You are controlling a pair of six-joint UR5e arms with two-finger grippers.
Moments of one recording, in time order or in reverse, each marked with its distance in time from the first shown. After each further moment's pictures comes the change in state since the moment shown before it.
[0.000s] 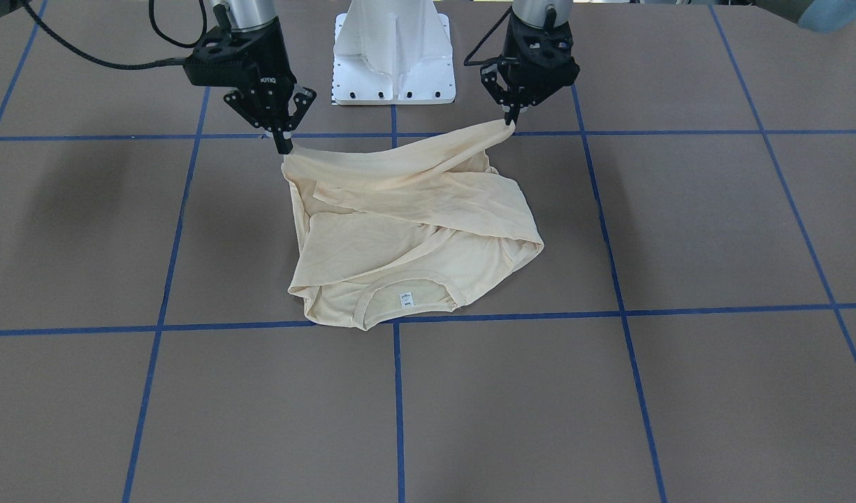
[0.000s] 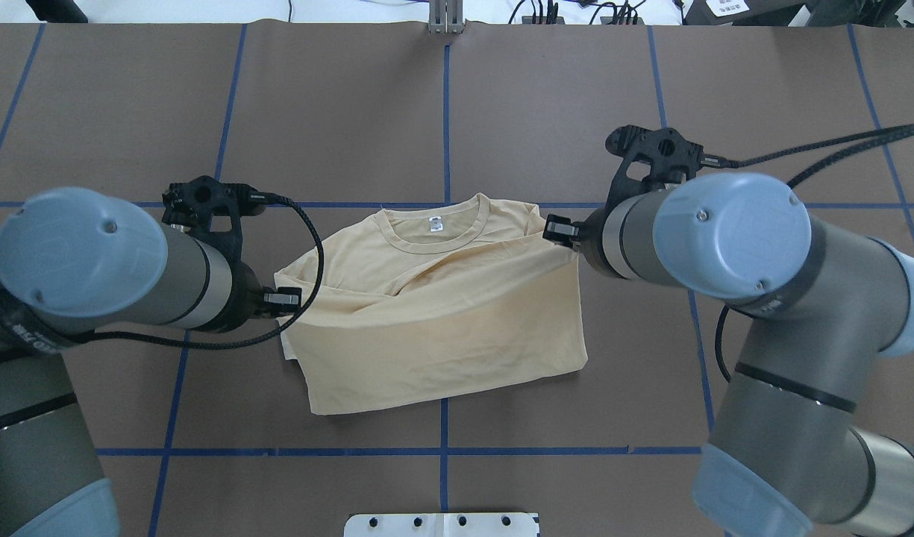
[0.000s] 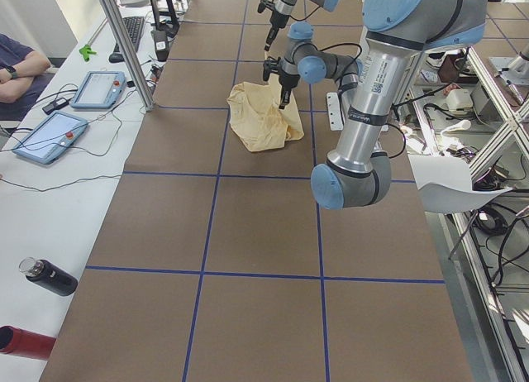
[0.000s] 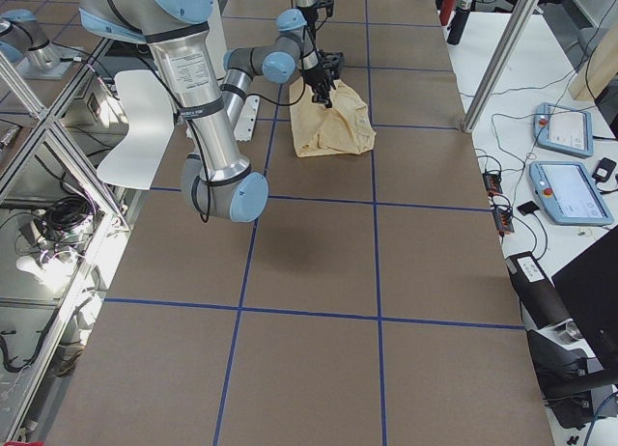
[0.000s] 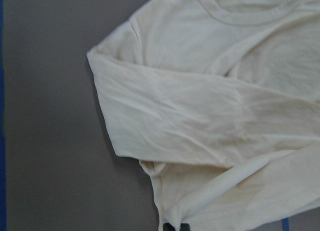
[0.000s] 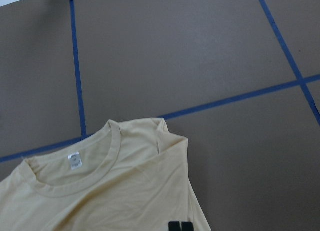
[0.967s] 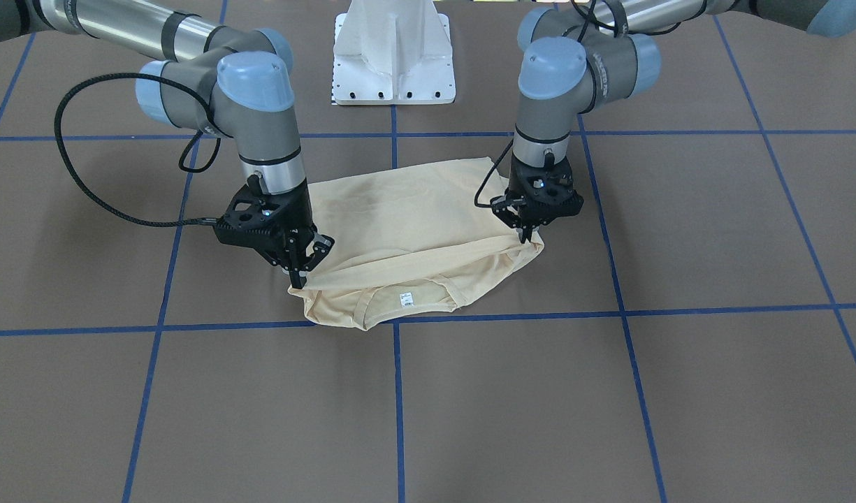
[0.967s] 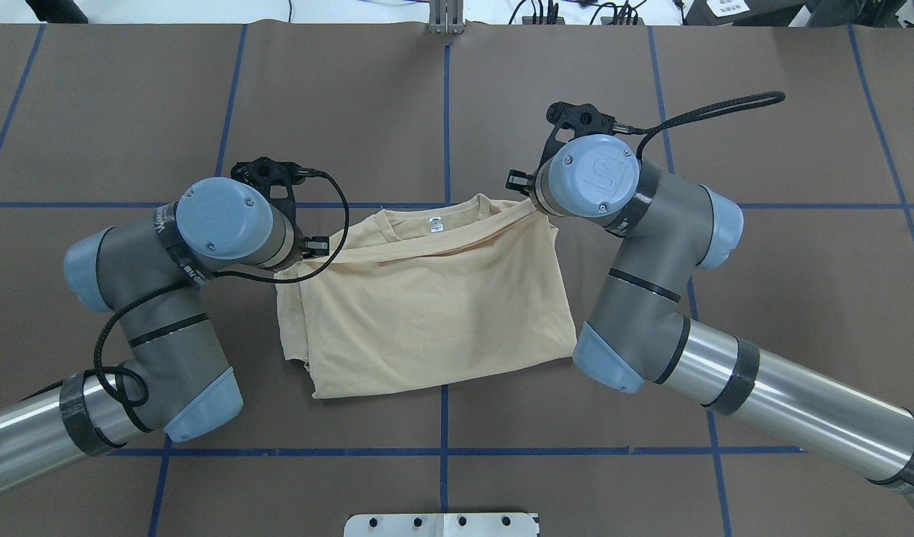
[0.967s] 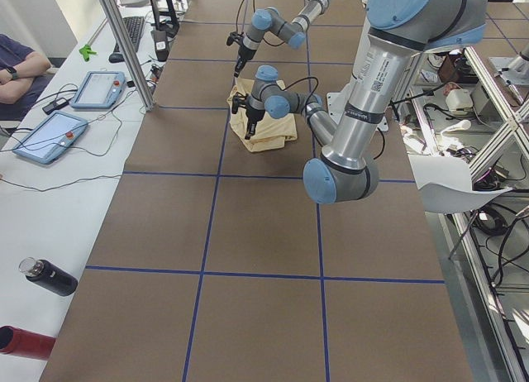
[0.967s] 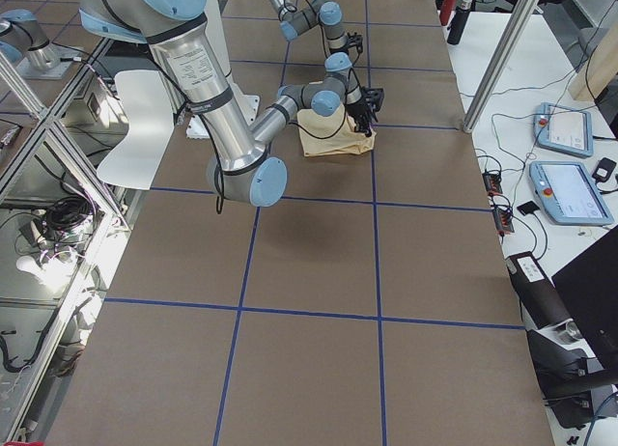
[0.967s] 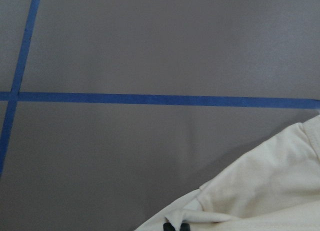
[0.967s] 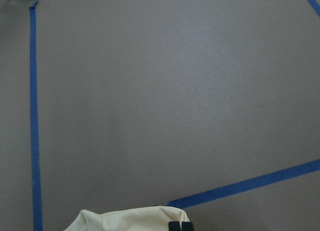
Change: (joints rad) left arm -0.046 -0.061 0.515 -0.396 0.090 0.009; right arm 0.063 0.138 -0.549 0.361 -0.007 -0.027
